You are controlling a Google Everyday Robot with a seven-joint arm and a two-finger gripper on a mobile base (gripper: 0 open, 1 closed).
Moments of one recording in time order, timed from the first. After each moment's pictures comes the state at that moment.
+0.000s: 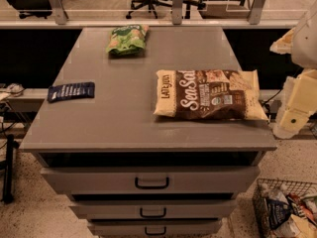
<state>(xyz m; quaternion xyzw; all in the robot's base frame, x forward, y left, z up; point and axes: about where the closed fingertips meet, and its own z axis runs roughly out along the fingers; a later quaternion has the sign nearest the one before) 0.438 -0.217 0.976 -0.60 0.78 -0.03 0.16</state>
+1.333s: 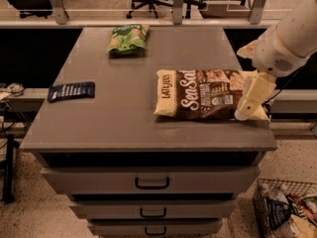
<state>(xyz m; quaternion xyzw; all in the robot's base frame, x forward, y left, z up) 0.539 -0.200 0.908 -0.62 0.75 0.02 0.24</state>
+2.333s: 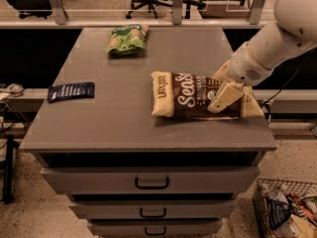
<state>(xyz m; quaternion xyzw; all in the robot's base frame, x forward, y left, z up) 0.574 -0.163 0.849 -0.61 0.75 0.10 0.23</state>
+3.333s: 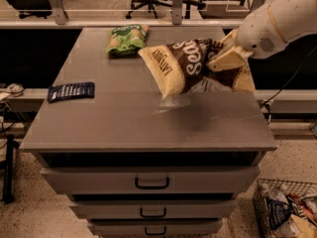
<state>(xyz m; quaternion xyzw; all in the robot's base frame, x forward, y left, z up) 0.575 -0.137 0.948 -0.59 0.71 0.14 0.35</state>
